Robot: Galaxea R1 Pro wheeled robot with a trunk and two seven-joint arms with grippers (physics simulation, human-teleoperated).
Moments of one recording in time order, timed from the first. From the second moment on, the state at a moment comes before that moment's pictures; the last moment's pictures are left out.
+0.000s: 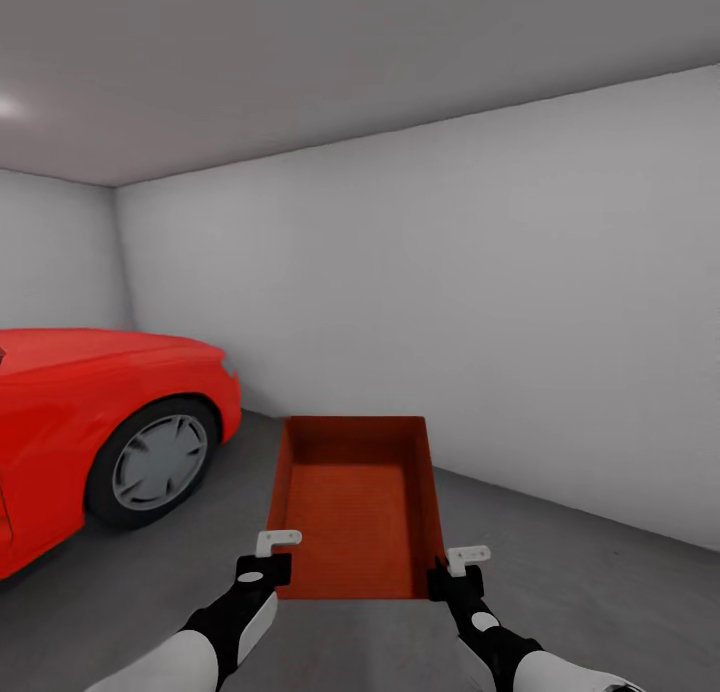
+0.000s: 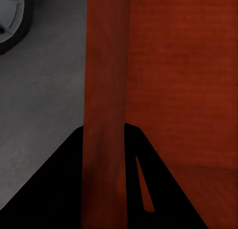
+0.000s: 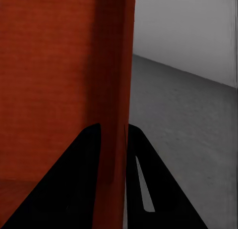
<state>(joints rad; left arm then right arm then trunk) -0.63 -0.11 -0.17 -0.27 0.15 0.03 0.27 -0.64 0.09 0.44 -0.06 -0.32 -0.39 -0.13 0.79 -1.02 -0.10</state>
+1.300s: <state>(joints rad) -0.63 -0.11 -0.17 -0.27 0.15 0.03 0.27 -0.64 0.09 0.44 -0.06 -0.32 -0.39 -0.13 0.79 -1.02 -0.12</state>
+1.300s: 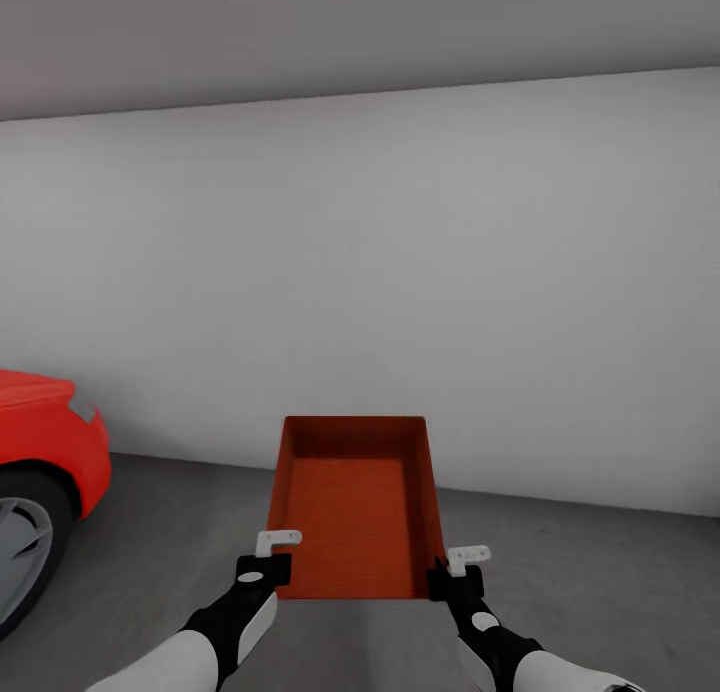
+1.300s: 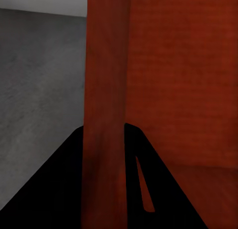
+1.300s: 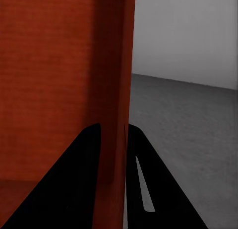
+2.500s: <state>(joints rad) -0.63 -0.11 -0.17 -0.27 0.15 0.03 0.27 -0.64 0.09 0.44 -0.06 -0.32 -0.39 -0.13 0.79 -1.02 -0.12</state>
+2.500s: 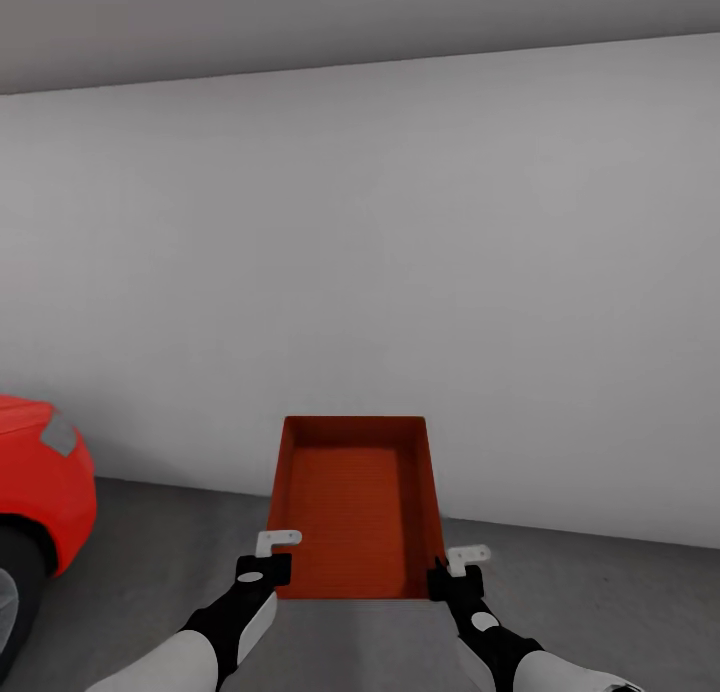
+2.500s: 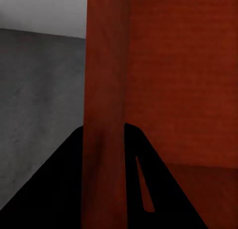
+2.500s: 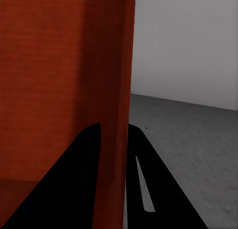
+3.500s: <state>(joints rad) -0.63 -0.11 -0.17 -0.28 0.15 0.03 0.27 -0.64 0.09 0.44 -0.06 -0.32 -0.38 -0.13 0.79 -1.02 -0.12</state>
